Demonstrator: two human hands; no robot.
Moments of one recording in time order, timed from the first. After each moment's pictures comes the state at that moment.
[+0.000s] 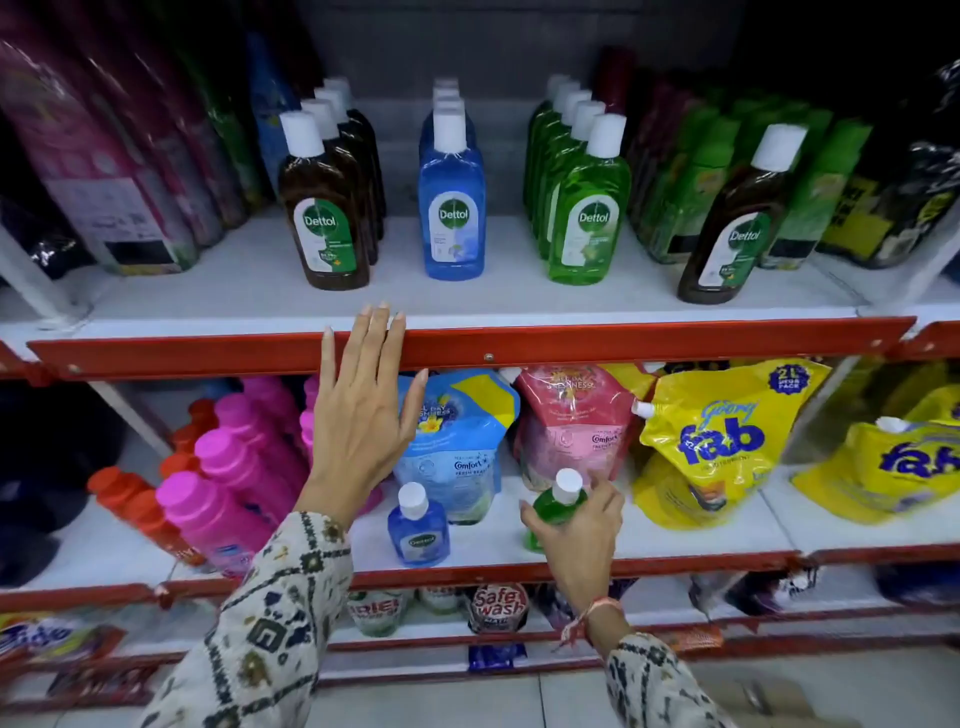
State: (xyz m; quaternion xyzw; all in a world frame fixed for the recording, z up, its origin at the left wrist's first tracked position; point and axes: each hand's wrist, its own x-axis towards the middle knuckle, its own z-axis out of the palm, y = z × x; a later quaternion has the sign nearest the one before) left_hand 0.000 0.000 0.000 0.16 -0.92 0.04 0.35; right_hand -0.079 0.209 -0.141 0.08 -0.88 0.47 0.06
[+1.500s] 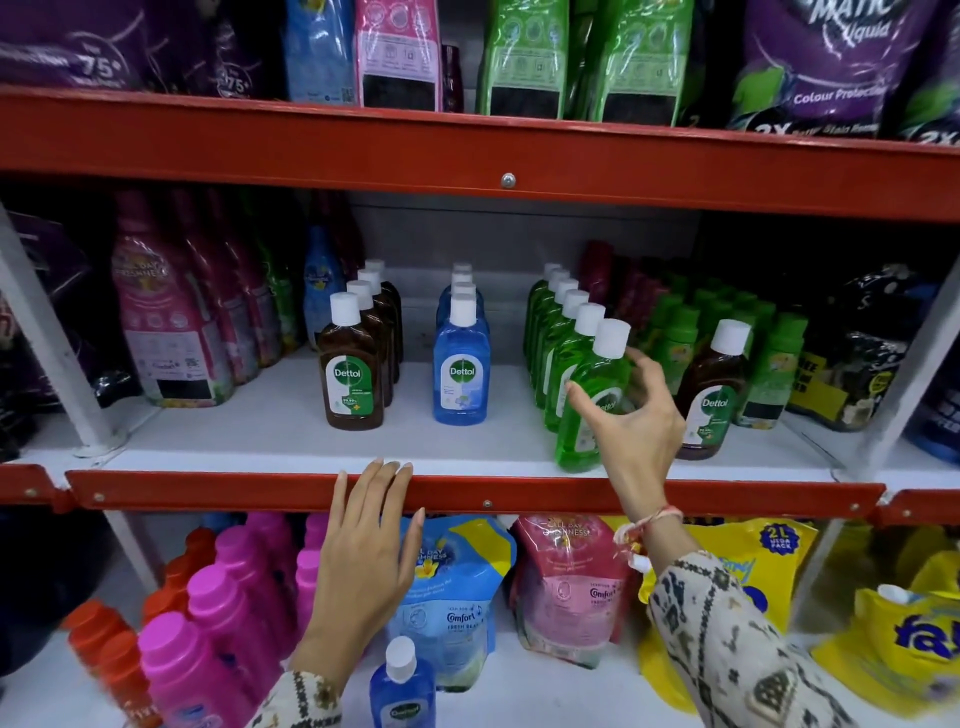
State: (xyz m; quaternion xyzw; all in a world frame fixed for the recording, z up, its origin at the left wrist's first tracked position) left_hand -0.006 0.000 -0.003 0.16 -0.90 -0.01 0.40; right_hand -0.193 0.179 0.102 0.18 -0.75 0.59 0.26
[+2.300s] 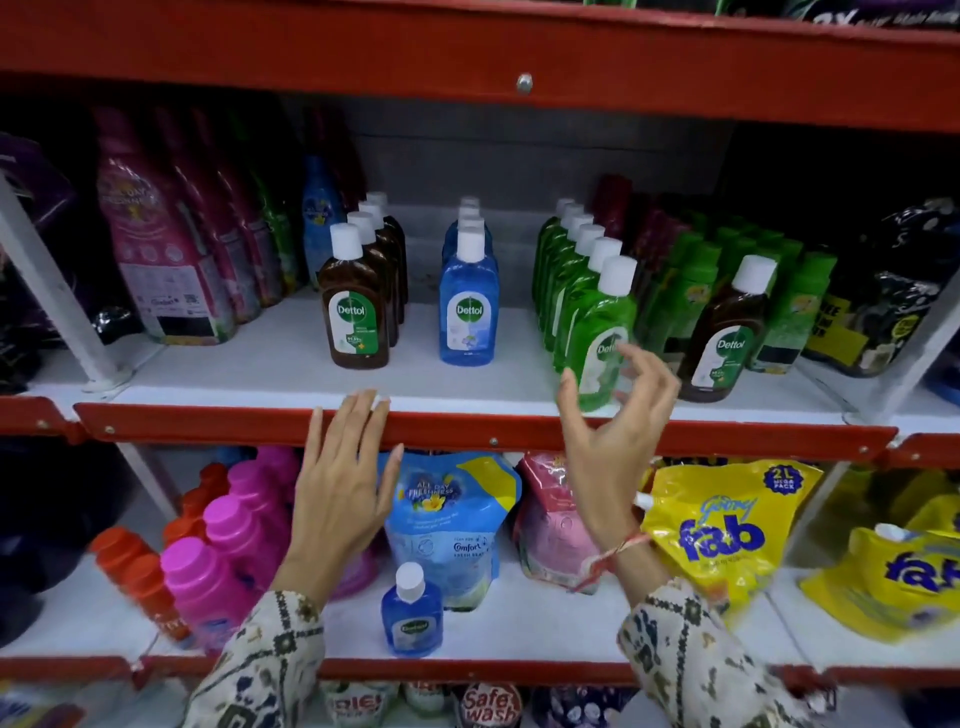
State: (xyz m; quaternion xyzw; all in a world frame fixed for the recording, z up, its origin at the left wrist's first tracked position) left_hand 0.013 -0.018 -0.002 0.19 -0.90 0.05 0.39; right_hand -0.126 0.171 0.062 0.21 -0.69 0.61 0.32
